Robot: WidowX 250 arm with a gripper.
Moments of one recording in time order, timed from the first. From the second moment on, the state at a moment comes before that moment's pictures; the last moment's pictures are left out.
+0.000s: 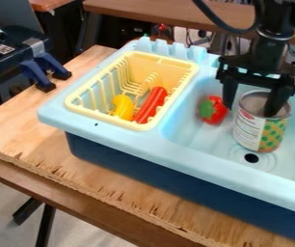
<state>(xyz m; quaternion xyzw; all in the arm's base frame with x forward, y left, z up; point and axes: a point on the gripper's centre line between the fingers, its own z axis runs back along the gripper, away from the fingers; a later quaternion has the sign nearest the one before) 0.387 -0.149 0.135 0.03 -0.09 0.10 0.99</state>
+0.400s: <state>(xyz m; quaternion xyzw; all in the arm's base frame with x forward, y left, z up) 0.390 -0.172 0.129 0.00 -0.10 0.10 0.99</state>
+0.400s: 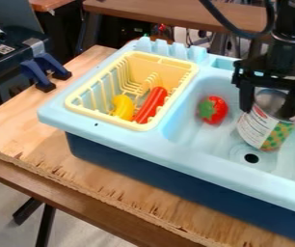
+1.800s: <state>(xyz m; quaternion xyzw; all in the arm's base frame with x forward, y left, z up) 0.353 -0.184 0.147 -0.07 -0.10 0.05 0.99</state>
